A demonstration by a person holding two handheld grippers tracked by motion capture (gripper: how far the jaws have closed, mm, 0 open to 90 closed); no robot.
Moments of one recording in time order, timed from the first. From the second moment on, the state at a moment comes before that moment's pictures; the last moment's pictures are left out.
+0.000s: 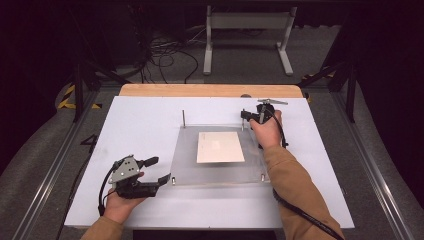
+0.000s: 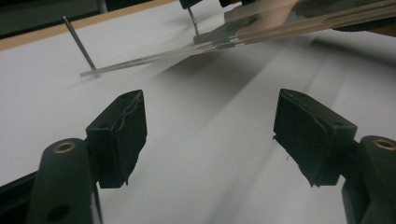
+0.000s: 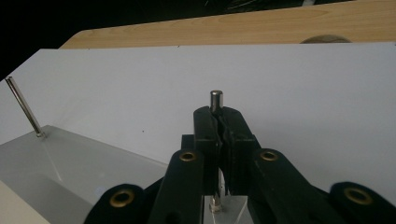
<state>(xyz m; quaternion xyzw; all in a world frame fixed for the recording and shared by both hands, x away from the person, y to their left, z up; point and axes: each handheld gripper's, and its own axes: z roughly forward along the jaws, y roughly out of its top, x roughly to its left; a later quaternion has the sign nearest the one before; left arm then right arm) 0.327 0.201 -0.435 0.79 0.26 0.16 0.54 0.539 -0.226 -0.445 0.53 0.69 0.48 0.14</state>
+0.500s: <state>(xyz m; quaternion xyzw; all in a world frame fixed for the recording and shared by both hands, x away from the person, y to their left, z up) 0.336 0.158 -0.424 0.79 0.20 0.20 0.54 0.538 -0.226 -0.444 0.53 0.69 0.47 0.14</state>
